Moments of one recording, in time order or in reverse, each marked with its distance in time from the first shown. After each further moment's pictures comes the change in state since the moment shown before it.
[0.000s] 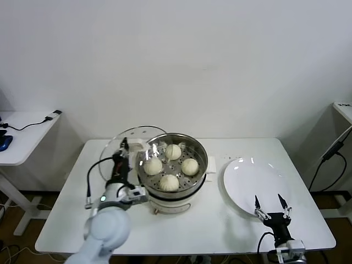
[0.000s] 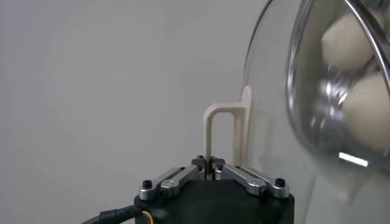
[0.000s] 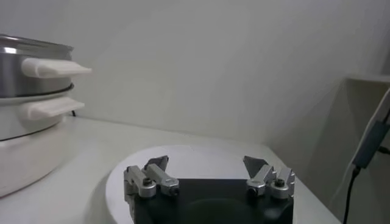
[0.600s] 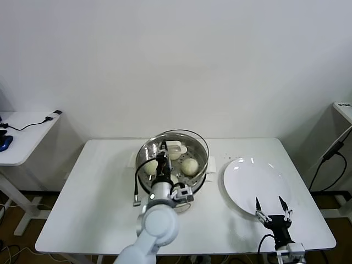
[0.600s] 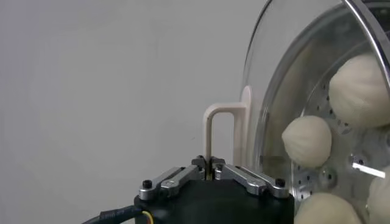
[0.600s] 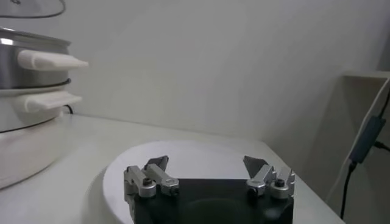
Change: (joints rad) left arm -0.114 -0.231 0.220 0.173 0.202 0.085 0.038; right arm -0.001 0.007 0.003 -0.033 -0.006 0.036 0.002
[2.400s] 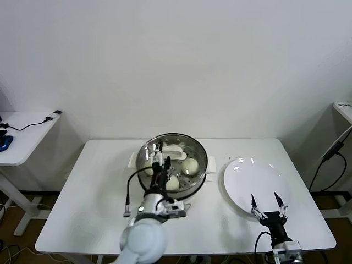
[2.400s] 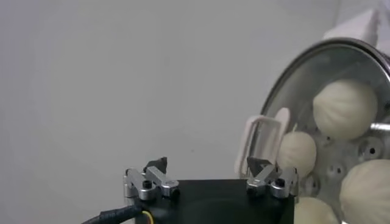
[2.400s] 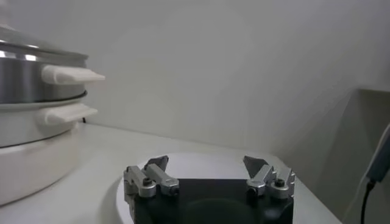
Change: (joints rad) left arm 0.131 0.099 -0.053 -0.163 -0.202 -0.117 -0.075; right arm 0.010 -0.009 -0.026 0.020 -0.012 0.016 -0.012
